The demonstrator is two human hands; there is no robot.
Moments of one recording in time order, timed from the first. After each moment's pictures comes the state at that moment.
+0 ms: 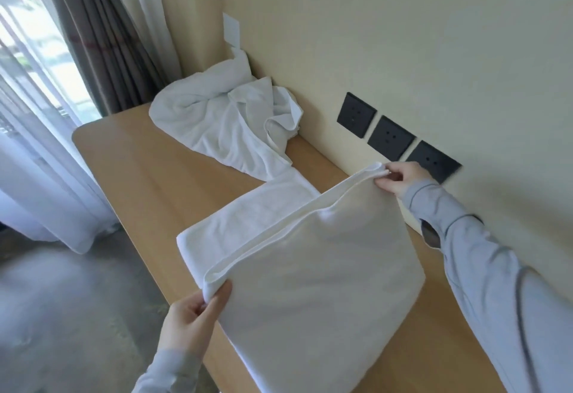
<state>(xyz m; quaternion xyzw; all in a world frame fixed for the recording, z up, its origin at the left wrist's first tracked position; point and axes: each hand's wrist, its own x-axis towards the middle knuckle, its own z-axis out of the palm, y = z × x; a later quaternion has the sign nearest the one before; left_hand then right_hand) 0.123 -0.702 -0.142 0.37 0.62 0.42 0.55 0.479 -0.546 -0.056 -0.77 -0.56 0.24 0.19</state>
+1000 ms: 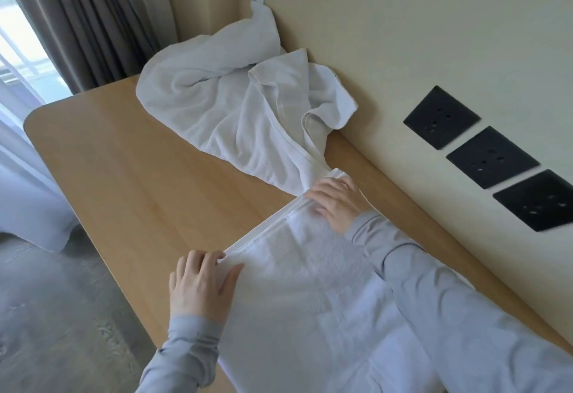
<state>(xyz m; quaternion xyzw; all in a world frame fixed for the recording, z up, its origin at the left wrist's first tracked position) 0.075 -0.529 -0.245 0.63 0.72 0.23 0.18 0.336 -0.416 -0.213 -0.48 -0.87 0.00 0.05</state>
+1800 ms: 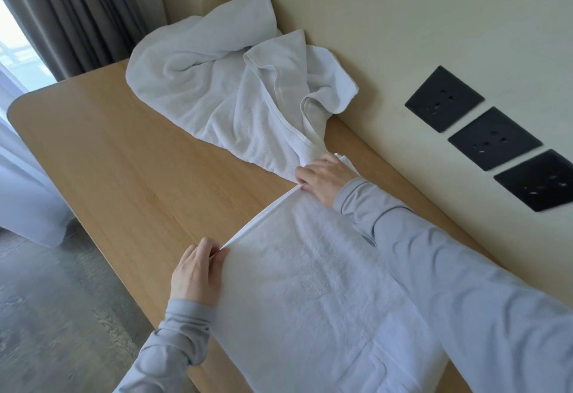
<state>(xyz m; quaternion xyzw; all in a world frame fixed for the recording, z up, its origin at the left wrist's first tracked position) 0.056 -0.518 -0.269 0.63 0.66 0.30 0.27 0.313 -0.389 -0.208 -0.45 -0.89 0.02 -0.05</state>
